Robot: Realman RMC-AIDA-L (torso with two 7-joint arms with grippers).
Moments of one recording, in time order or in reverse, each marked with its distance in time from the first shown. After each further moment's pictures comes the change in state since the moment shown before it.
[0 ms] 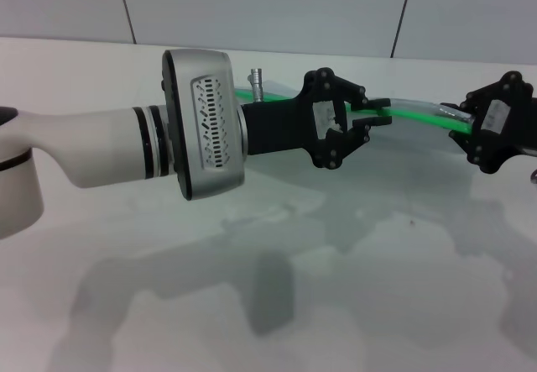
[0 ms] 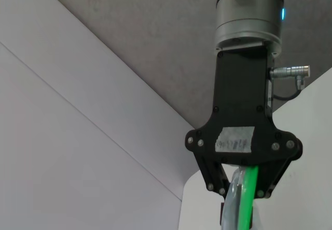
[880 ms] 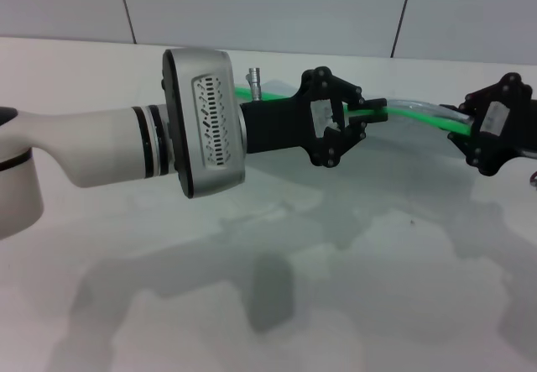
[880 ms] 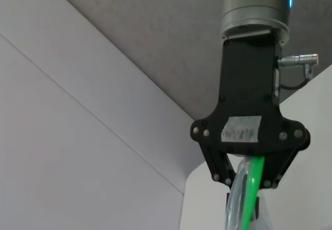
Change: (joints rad) left arm 0.000 0.000 0.000 0.002 -0.002 0.016 0.000; right arm -0.014 -0.001 -0.015 -0.020 -0.003 -0.003 0.011
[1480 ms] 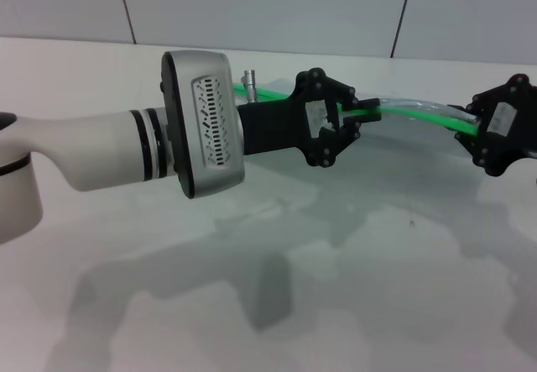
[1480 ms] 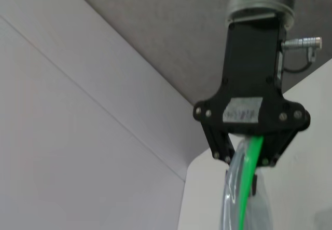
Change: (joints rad) left arm 0.007 -0.003 -0.001 0.009 -0.007 0.024 0.000; right arm -0.011 0.000 0.011 -0.001 0.003 -0.004 0.000
